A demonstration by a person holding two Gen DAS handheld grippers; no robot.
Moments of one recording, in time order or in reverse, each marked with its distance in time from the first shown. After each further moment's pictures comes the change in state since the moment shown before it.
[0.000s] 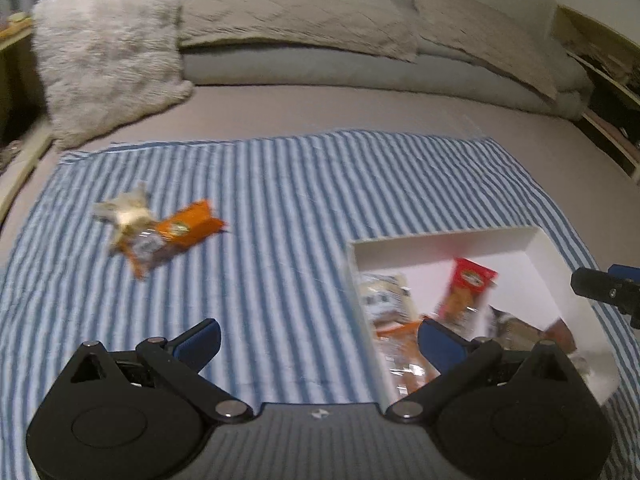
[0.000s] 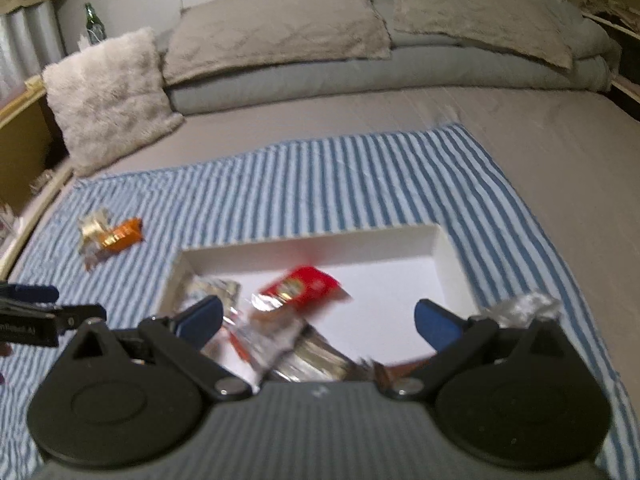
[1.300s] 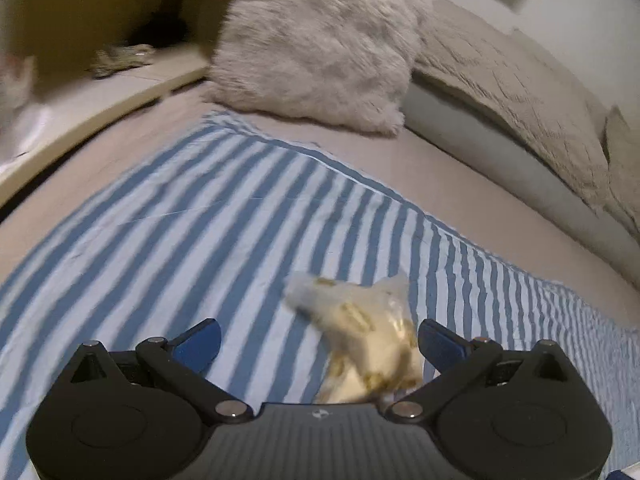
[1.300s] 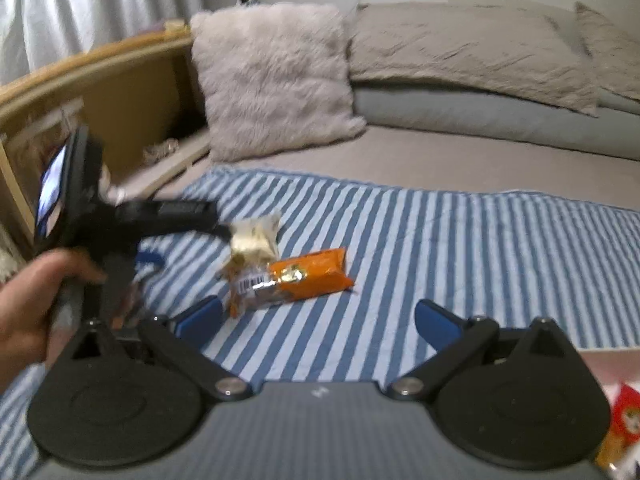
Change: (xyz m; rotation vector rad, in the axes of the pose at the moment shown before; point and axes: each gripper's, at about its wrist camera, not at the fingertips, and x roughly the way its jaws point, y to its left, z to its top) left arm 0.153 0.249 0.063 -0.435 -0.142 0.141; right arm 0.157 0.232 0.021 -0.261 -0.090 0.310
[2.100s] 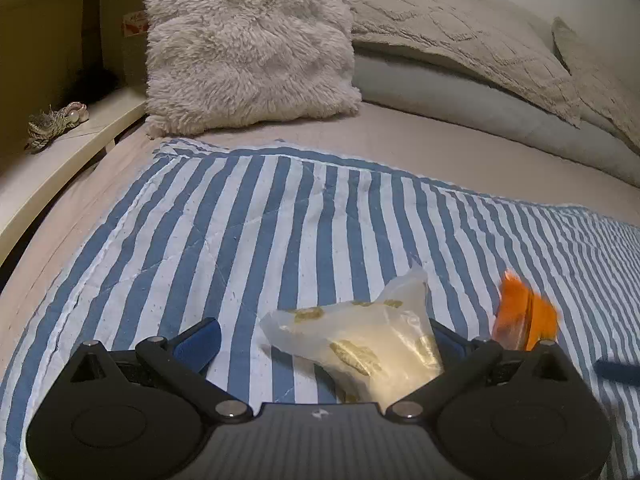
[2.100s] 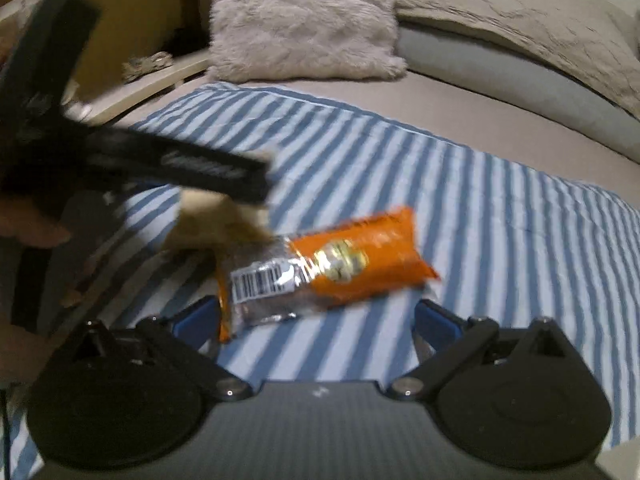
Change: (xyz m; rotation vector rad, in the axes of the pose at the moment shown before) left arm 0.027 0.007 -0.001 0.307 -0.006 -0.009; right arm 0.121 0.041 0.002 -0.113 0.138 -0.061
